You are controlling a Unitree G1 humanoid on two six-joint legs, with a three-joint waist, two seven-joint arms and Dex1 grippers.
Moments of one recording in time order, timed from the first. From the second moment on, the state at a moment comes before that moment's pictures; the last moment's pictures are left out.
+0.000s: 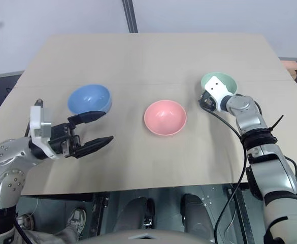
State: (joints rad) left arm 0.00 0.74 0.36 -0.39 -0.74 0.36 -1.08; right arm -0.89 -0.50 0.21 0.77 -0.04 0.09 0.64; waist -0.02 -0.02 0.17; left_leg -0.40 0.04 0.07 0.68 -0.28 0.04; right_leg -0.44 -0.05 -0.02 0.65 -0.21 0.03
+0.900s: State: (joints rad) left arm -0.12 0.68 0.34 -0.28 -0.58 0.32 -0.82; right arm -0.49 -0.55 0.34 -0.22 0.21 0.35 0.95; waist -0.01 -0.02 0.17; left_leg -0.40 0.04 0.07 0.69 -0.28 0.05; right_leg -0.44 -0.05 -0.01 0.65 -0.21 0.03
